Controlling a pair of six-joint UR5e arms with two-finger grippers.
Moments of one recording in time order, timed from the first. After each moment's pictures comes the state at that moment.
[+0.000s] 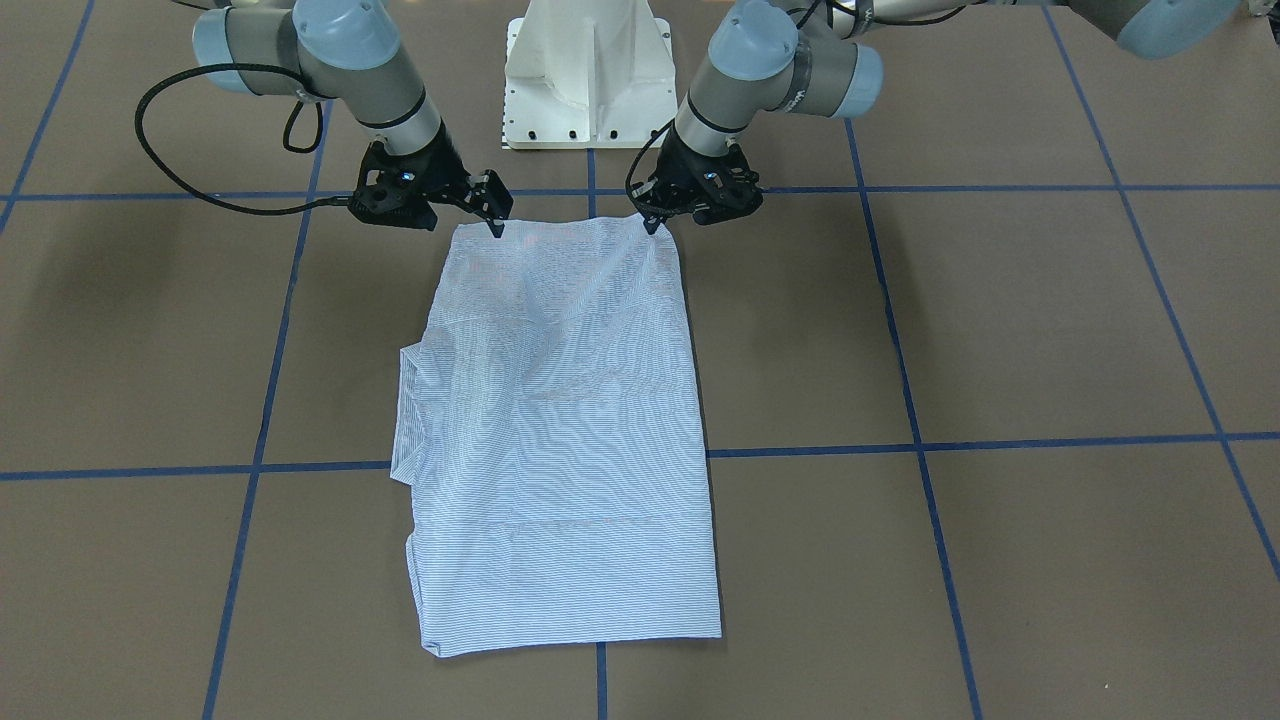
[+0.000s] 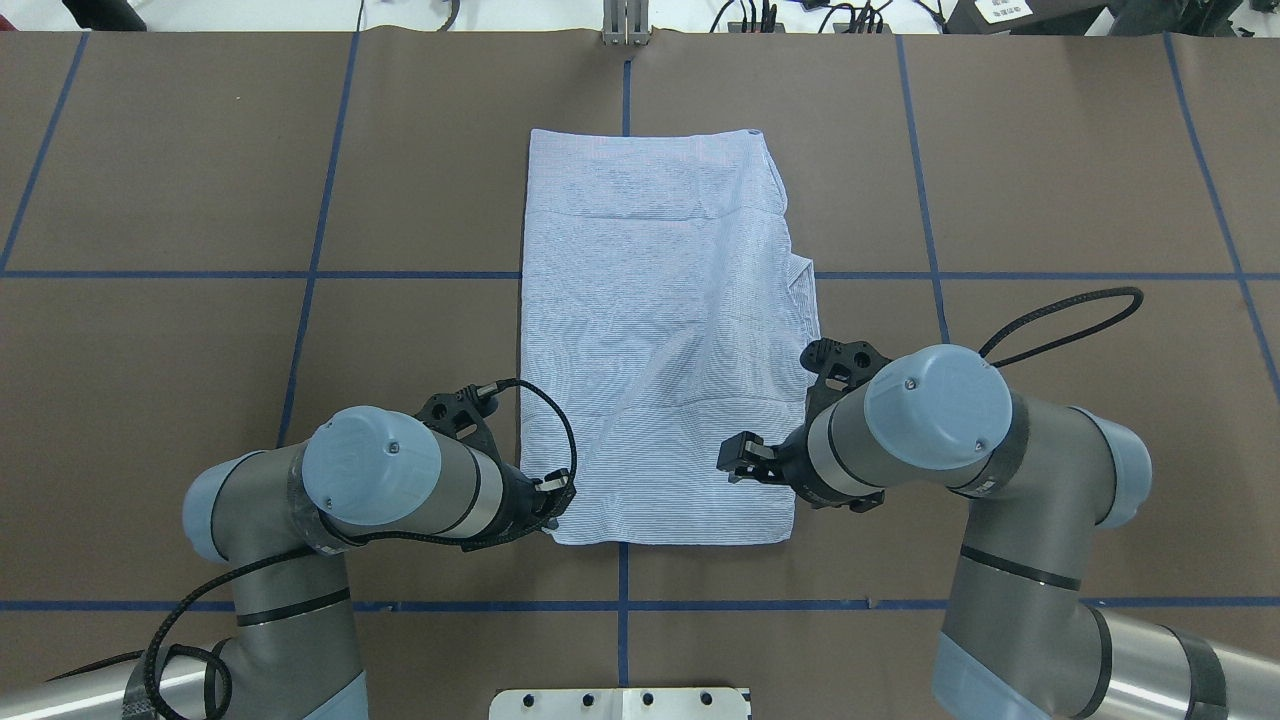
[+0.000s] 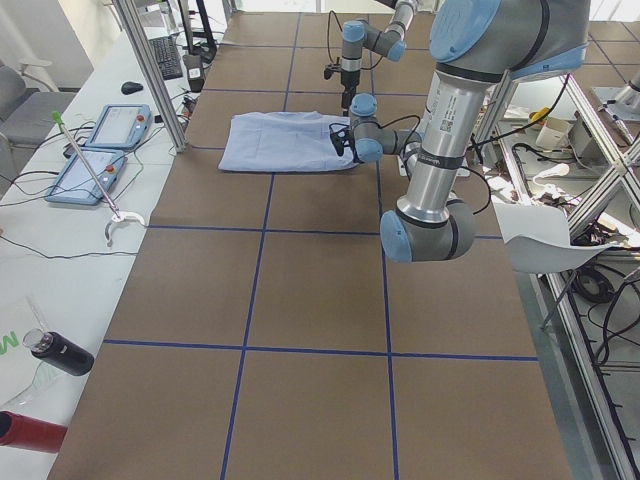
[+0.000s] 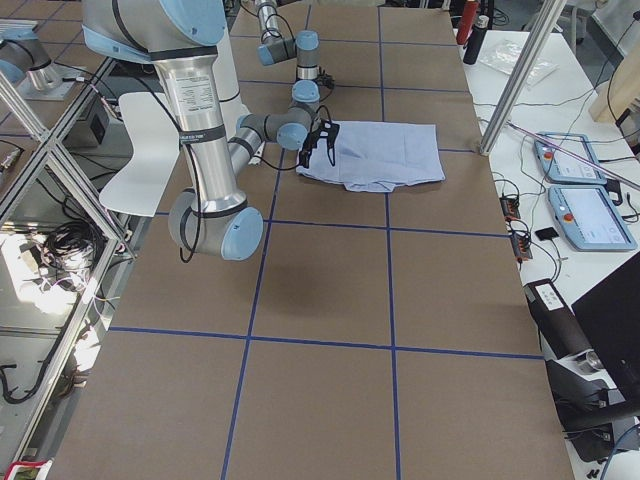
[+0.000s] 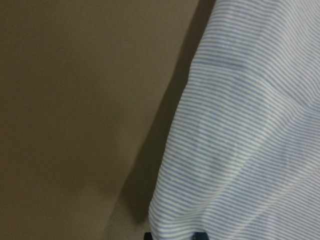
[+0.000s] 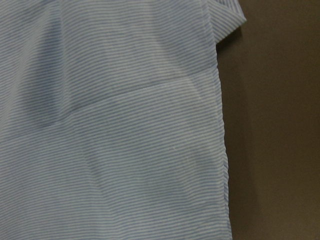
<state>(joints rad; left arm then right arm) -0.33 -2.02 -1.79 -1.97 -1.83 -1.83 0.39 -1.25 1.94 -1.36 1.86 1.66</state>
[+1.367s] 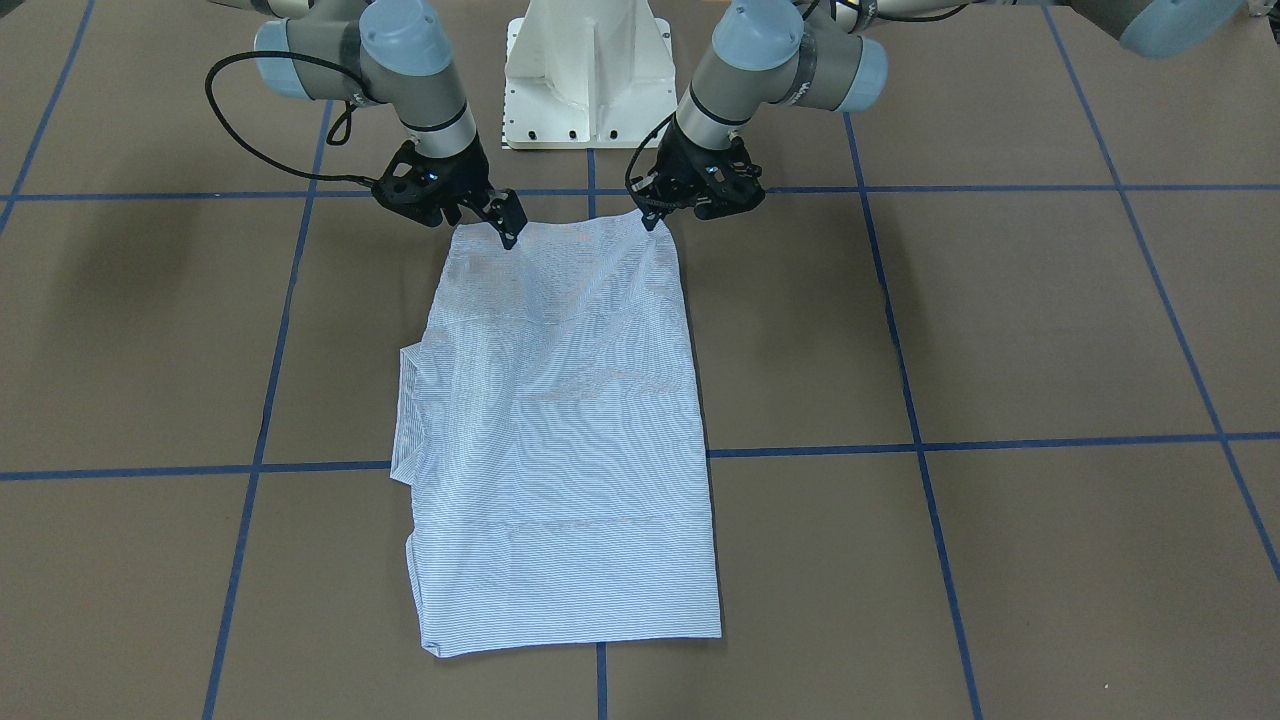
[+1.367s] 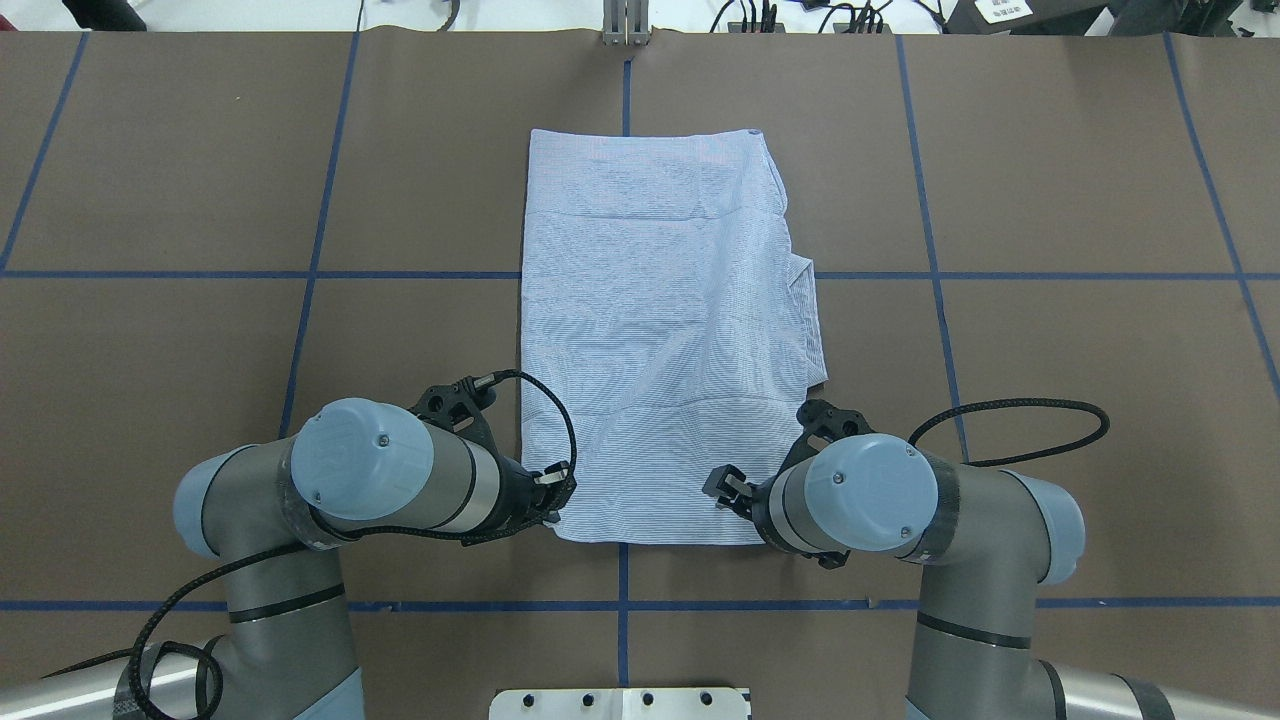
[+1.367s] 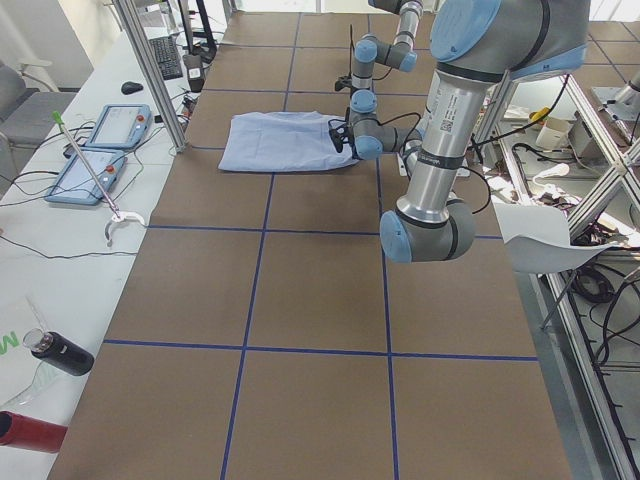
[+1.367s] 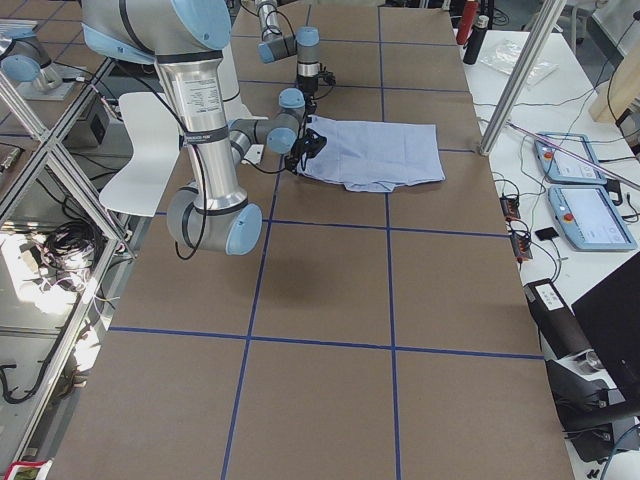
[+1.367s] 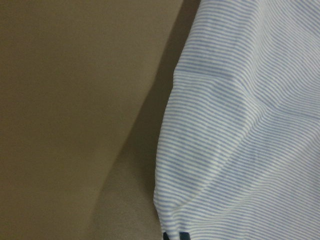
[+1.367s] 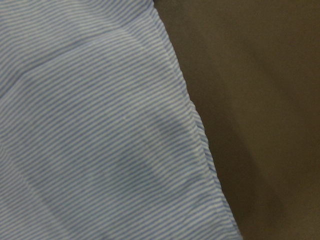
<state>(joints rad) -0.33 -2.02 -1.81 -1.96 -1.83 -1.83 0.29 -1.23 1.88 -1.37 1.73 1.93</state>
